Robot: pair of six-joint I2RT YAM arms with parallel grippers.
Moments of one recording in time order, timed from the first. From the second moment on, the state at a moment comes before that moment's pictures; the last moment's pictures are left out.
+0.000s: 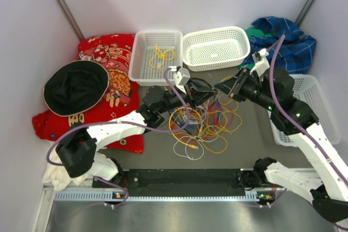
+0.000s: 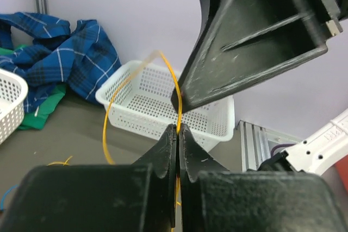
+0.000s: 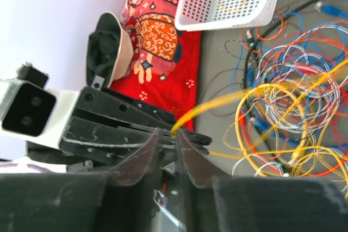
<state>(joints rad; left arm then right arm) -0.87 1.42 0.90 0.86 0.41 -0.37 0.56 0.91 1.23 -0.58 -0.15 0.84</state>
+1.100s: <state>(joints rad) -0.32 1.75 1.91 0.04 0.02 -0.44 0.56 0.77 1.23 -0.72 0.17 0.64</state>
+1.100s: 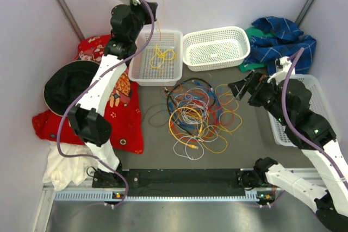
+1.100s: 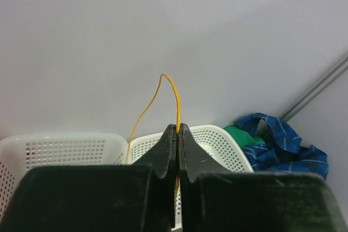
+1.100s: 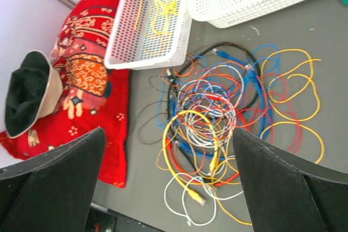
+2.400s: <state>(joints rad) -0.68 1.09 0.90 0.02 0.12 -0.55 0.47 1.18 0.80 -0.51 0.13 0.64</state>
